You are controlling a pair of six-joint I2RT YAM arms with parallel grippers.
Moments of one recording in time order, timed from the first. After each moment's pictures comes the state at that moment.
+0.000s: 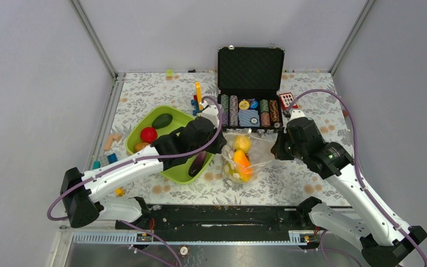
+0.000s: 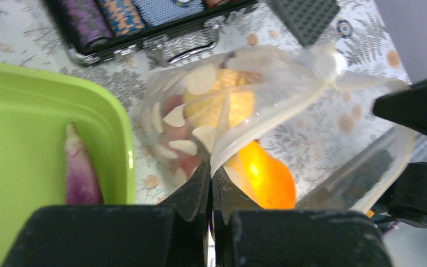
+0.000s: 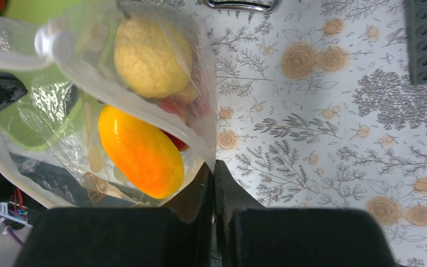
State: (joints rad) left arm -0.99 1.26 1.08 -0.36 -0.19 -0.54; right arm 0.58 0.88 1.01 -0.92 0.09 0.50
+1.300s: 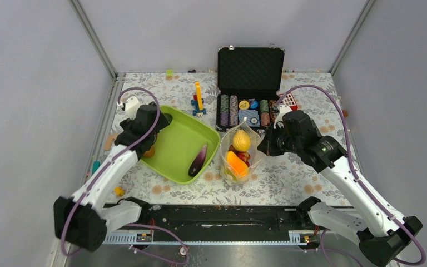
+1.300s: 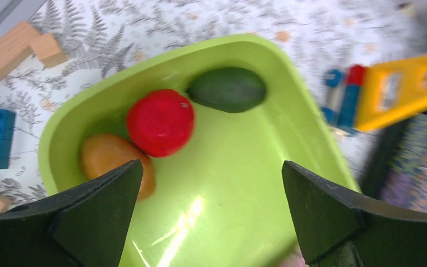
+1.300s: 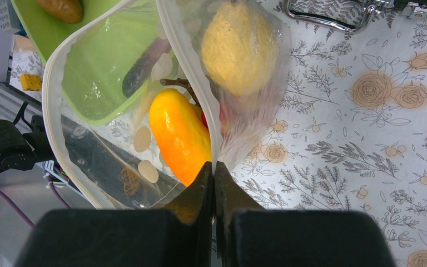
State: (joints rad) left arm -0.35 1.06 0.87 -0.47 -0.57 -0.73; right arm 0.58 0.96 1.04 -0.81 -0.13 0.44
